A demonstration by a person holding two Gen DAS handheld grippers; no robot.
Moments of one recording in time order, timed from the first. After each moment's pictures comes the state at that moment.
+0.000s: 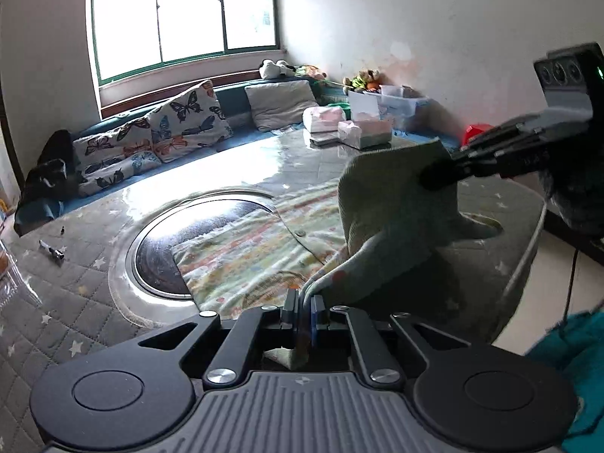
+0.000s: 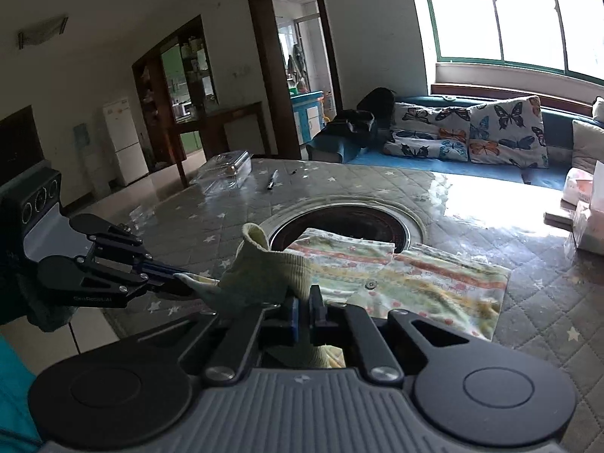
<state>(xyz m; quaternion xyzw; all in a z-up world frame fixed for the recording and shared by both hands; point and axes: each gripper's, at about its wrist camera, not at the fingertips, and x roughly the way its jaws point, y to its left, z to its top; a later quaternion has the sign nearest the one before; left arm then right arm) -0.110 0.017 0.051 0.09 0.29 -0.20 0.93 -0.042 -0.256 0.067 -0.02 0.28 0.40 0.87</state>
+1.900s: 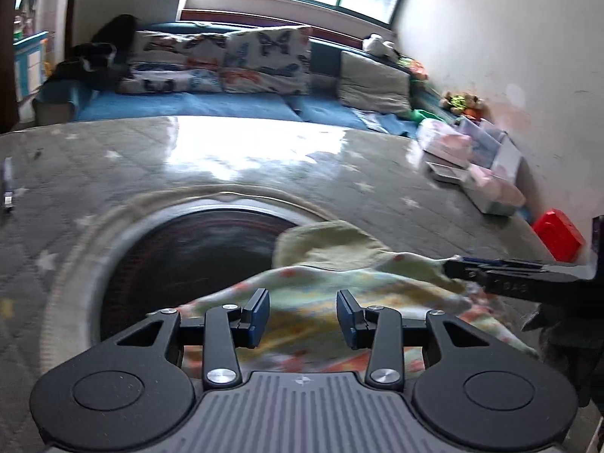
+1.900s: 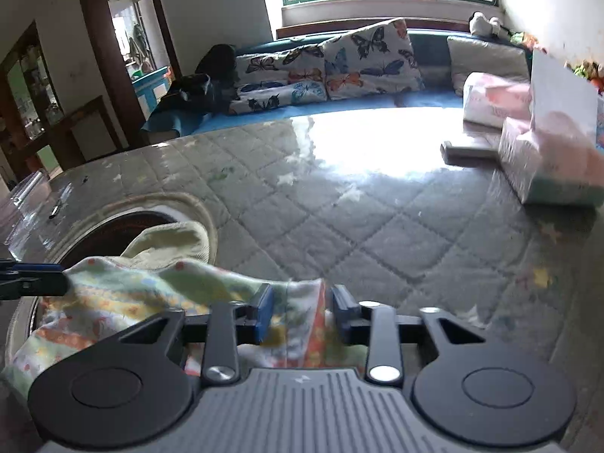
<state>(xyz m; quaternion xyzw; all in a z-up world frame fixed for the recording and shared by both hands) 0.128 0.028 0.010 -0.09 0.38 -0.11 0.91 0.185 -0.264 -0.037 0.03 0.37 0.18 0.91</state>
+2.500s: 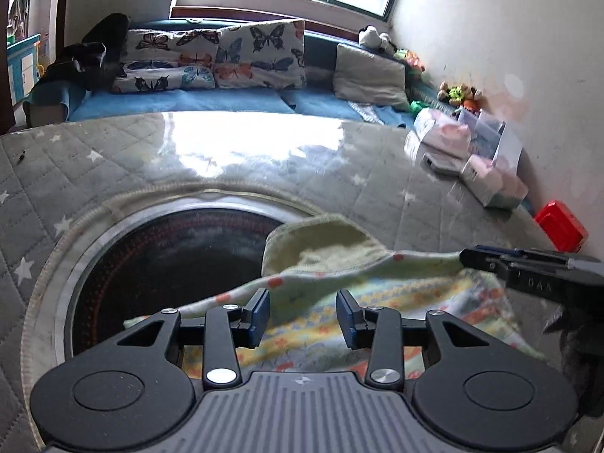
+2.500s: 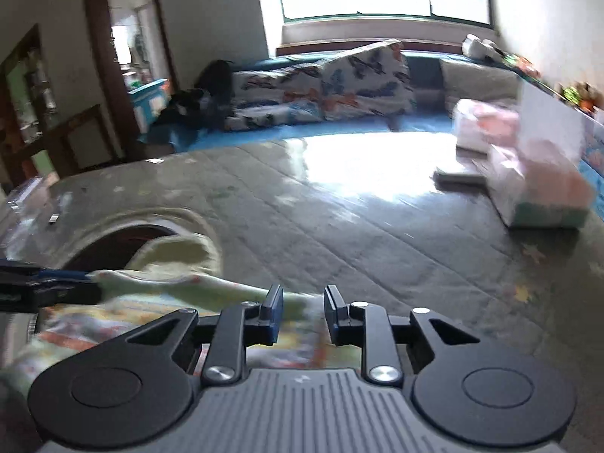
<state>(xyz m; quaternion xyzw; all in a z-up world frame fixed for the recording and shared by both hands) 0.140 0.017 0.002 -0.08 0.39 -0.11 0.91 0.169 -0.249 -0.018 0.01 0.34 0.19 0.92</state>
